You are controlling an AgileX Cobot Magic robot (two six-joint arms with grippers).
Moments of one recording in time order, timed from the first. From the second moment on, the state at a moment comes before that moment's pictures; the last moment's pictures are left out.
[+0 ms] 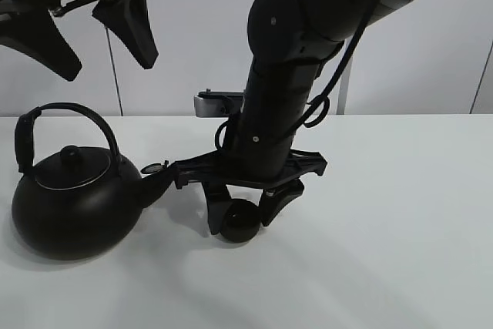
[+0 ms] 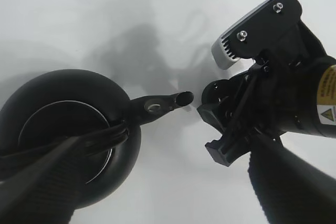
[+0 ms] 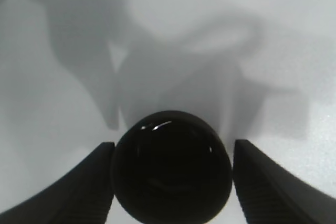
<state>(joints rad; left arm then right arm) -0.45 1.60 -1.28 -0.21 0.86 -0.07 0.61 2.14 -1.44 0.11 0.71 0.15</state>
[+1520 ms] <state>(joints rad) -0.45 1.60 -1.28 -0.21 0.86 -0.07 0.34 1.76 -1.43 0.15 1.04 0.10</state>
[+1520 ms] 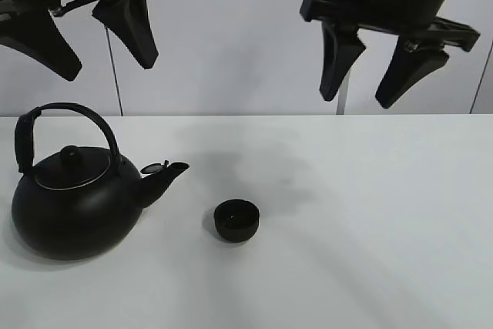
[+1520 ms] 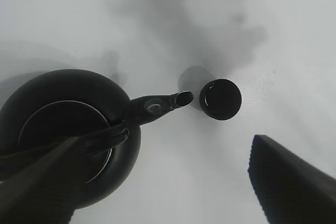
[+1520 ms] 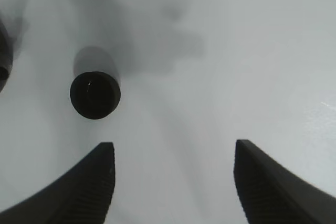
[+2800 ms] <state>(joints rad) -0.45 1.60 -1.28 -0.21 0.86 -0.07 0.28 1.62 -1.43 0.10 1.15 0.01</state>
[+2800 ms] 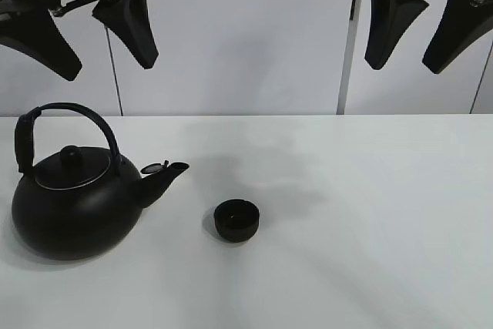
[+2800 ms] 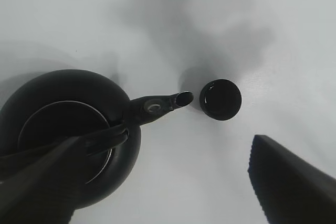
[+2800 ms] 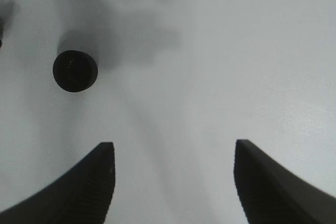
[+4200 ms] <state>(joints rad) -0.45 1.50 -1.21 -0.21 0.63 0.03 0.28 1.62 -1.43 0.09 1.15 0.01</state>
